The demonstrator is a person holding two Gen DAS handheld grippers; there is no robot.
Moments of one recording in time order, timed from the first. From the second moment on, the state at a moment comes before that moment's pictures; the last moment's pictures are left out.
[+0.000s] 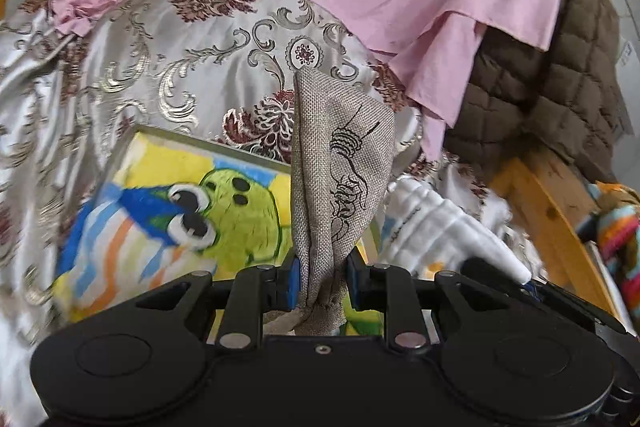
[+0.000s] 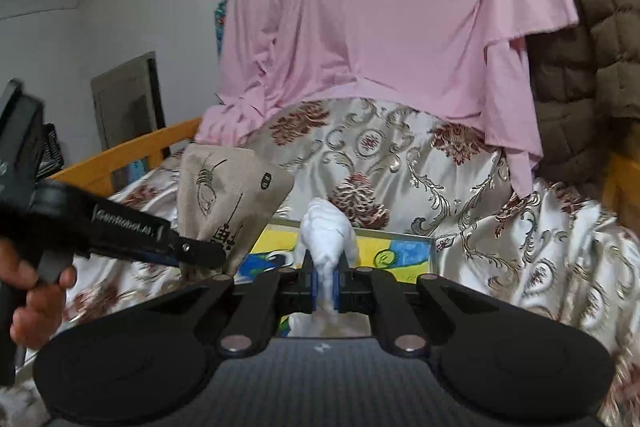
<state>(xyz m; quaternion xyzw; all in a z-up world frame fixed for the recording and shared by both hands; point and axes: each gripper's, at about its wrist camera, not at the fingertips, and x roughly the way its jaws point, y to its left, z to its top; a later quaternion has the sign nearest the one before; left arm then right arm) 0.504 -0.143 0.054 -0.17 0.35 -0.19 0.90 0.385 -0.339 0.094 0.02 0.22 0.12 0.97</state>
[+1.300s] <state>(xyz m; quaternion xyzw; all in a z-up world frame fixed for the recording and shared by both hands) 0.475 -0.134 0.047 -0.21 0.38 -0.16 0.89 0.409 -0.386 0.069 0.08 0.25 0.10 0.96</state>
